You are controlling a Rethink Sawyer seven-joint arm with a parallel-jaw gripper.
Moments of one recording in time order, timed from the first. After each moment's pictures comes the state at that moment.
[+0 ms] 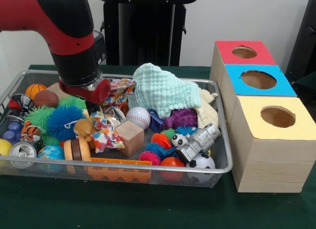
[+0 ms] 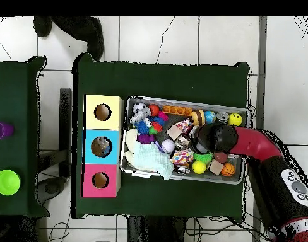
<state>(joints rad) -0.79 -0.49 0.43 1.53 -0.47 0.75 2.14</state>
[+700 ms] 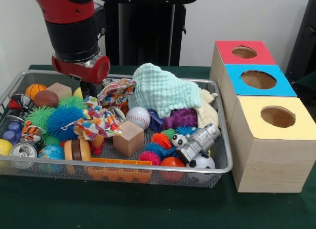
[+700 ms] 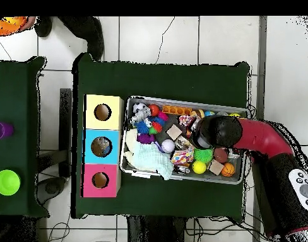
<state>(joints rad) -0.75 -0.59 0.43 1.53 -0.44 0.79 2.14</state>
